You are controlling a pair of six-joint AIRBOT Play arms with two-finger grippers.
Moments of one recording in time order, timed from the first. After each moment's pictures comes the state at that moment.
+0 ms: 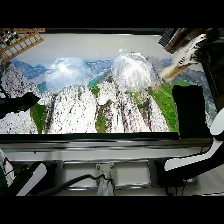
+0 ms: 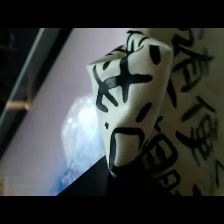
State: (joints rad) left arm 0.41 -1.00 0.76 0.96 -0.91 -1.32; right arm -0.45 -1.68 2.03 -1.00 1.22 2.00
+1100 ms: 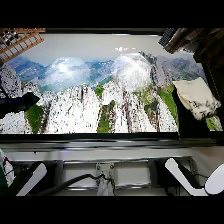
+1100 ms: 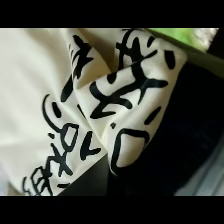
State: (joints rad) left arm 0.41 -1.00 0.76 0.96 -0.91 -1.32; right arm -0.78 -0.98 1.03 -1.50 1.32 2.10
